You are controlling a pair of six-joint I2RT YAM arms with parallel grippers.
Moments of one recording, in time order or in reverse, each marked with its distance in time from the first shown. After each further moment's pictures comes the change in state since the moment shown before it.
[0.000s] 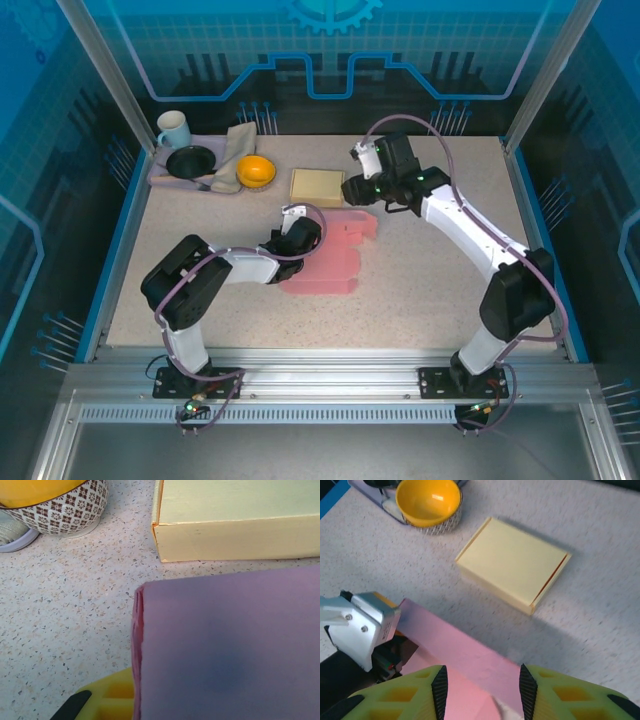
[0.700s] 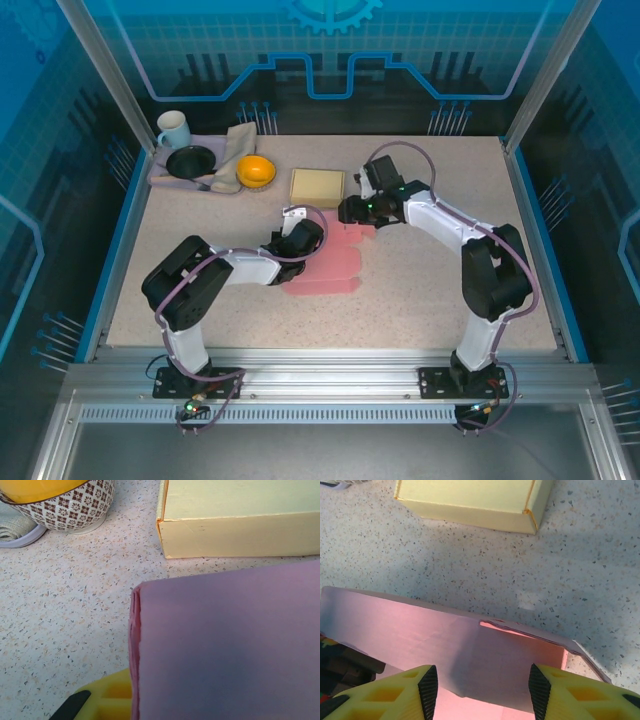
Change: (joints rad) left arm -0.018 0.000 0.000 -0.020 -0.031 -0.026; right arm -0.019 0.149 -0.129 0.080 -0.064 0.321
